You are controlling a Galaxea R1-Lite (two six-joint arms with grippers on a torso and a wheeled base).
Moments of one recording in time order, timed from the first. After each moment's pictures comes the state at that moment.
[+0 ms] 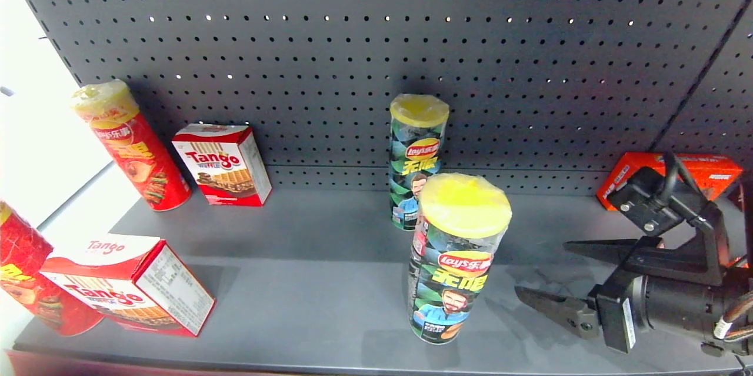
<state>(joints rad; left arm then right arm) 0.00 0.00 0.00 0.00 -0.03 0.04 0.69 1.28 -0.68 -0.16 -0.08 -0.02</state>
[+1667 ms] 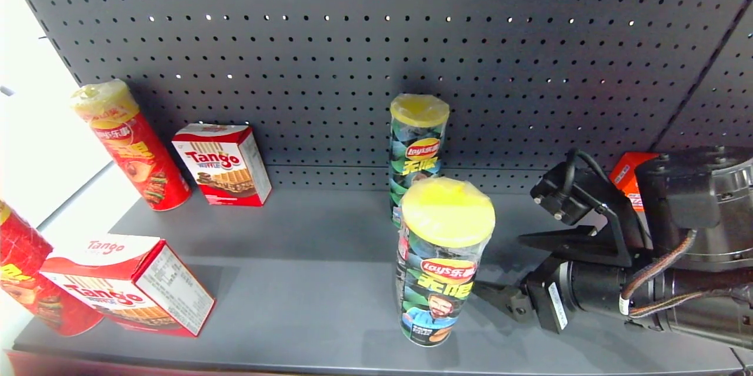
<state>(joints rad) 0.00 0.00 0.00 0.00 -0.03 0.04 0.76 1.45 -0.80 -0.15 -0.12 -0.02</state>
